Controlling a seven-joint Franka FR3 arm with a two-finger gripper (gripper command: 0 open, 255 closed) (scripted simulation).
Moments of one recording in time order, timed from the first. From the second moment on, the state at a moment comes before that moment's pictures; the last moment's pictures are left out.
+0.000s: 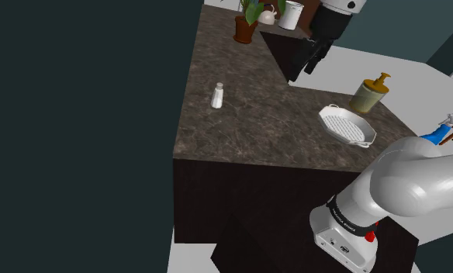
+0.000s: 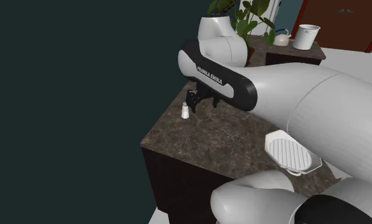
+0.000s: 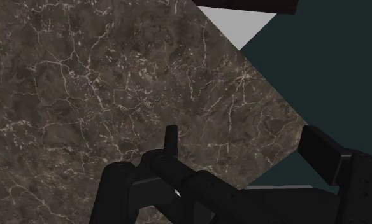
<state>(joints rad) 0.02 -0.77 0.05 -2.40 0.03 1.69 -0.01</state>
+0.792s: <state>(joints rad) 0.00 -0.37 0.05 -2.25 0.05 1.91 0.04</state>
